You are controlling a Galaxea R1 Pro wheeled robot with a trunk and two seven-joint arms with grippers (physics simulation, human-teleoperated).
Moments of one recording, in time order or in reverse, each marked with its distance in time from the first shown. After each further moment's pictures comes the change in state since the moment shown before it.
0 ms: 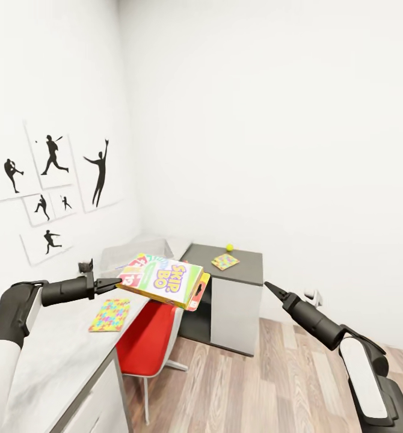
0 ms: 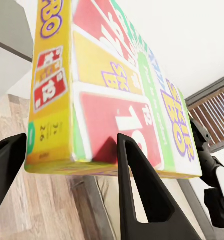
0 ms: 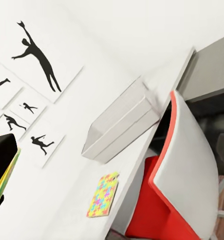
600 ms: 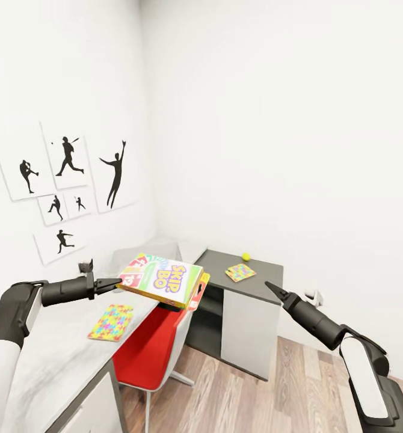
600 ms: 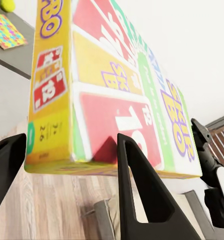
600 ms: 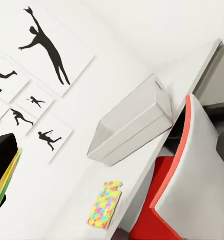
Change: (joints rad) left arm 0.000 0.000 0.000 0.001 0.000 0.000 0.001; right arm 0.000 -0.003 0.000 0.000 -0.007 0.001 0.001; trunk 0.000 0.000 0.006
